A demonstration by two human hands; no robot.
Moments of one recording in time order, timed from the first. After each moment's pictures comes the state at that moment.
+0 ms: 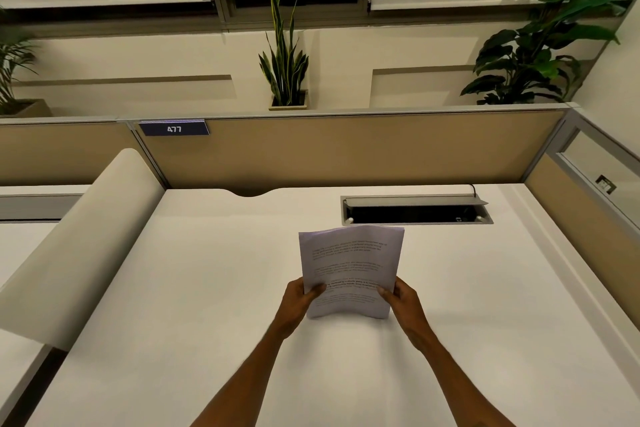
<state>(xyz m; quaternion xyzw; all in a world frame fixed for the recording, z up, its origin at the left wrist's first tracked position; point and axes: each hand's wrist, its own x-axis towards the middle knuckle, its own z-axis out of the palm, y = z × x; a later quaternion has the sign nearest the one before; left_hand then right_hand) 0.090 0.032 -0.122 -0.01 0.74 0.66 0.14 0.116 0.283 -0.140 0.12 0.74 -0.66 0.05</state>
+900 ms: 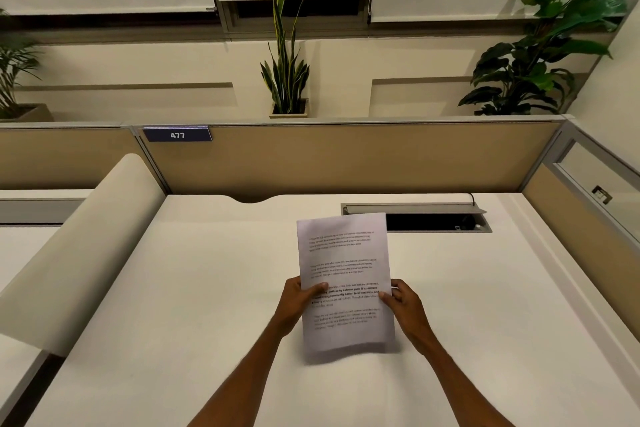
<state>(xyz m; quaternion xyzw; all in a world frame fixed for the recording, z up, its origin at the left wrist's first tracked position) 0.080 0.028 -0.103 -0.06 0.70 0.69 0.17 0.117 0.286 -0.127 0.13 0.75 -0.65 0.06</state>
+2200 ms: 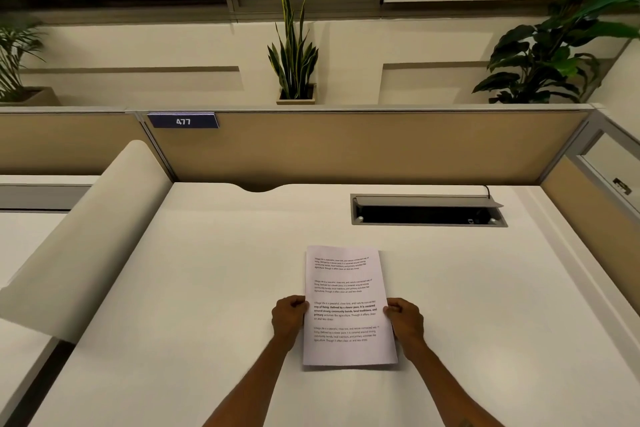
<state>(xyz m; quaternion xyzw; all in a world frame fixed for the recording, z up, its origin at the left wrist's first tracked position) 0.098 0.009 -0.153 -0.26 0.78 0.55 0.13 0.117 0.251 -0.162 0.33 0.77 -0.55 0.09</state>
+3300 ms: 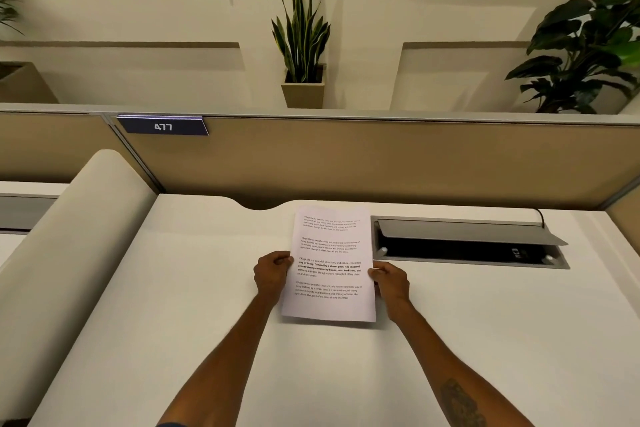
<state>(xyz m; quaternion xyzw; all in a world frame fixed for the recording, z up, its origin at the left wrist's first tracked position) -0.131 -0.048 -0.147 -0.27 0.80 0.53 0.05 -0.112 0.194 -0.166 0.32 0.72 -0.61 0.09</state>
